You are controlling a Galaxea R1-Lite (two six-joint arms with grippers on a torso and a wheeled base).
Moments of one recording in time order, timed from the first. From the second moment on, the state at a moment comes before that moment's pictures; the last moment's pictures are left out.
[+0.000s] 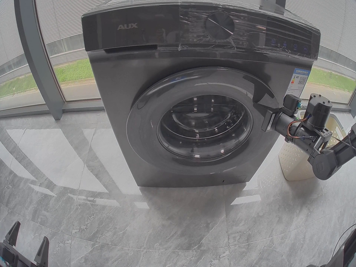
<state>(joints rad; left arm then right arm) 0.00 0.02 -0.02 0.00 -0.02 -0.01 0.24 1.88 -0.84 -1.15 0.17 0.13</state>
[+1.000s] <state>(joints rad) 0.00 0.02 -0.02 0.00 -0.02 -0.01 0.41 1.23 -0.23 -0.98 0.29 0.08</state>
